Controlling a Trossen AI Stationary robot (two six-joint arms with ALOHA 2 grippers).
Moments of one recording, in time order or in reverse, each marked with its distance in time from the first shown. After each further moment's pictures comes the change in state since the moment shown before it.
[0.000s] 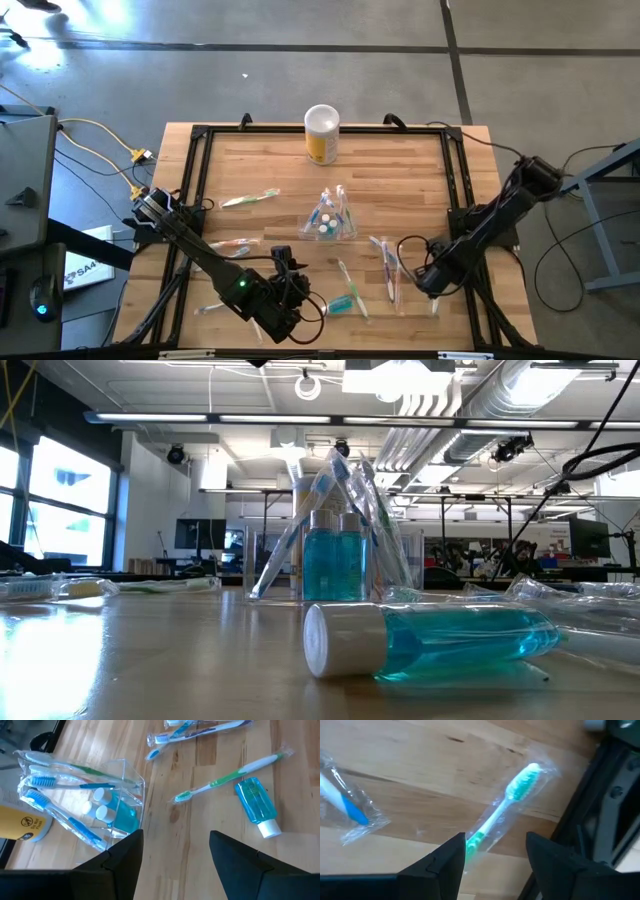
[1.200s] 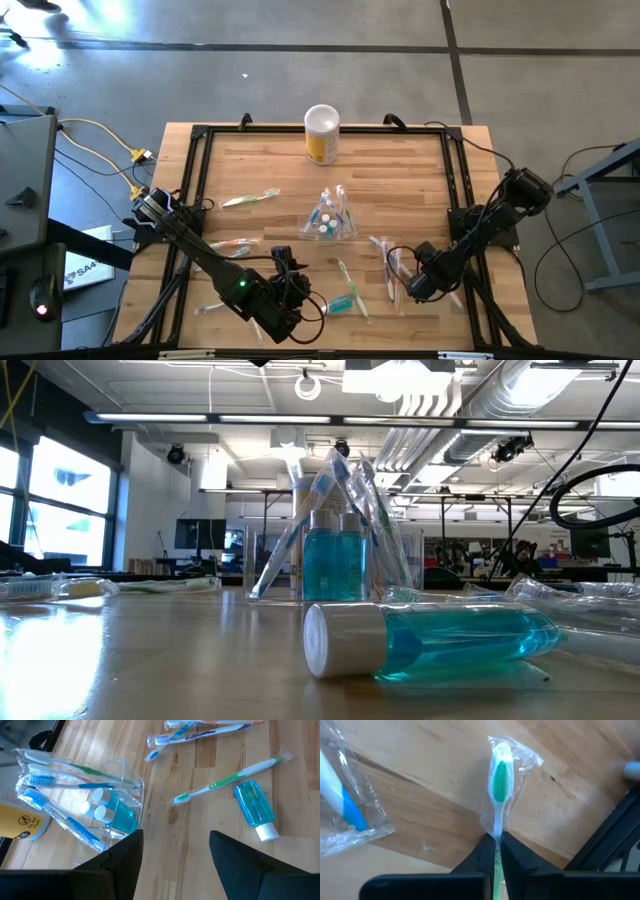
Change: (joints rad) left arm 0.001 0.001 0.000 0.010 0.000 -0.018; right arm -0.049 0.206 0.005 0.102 0.079 -0.301
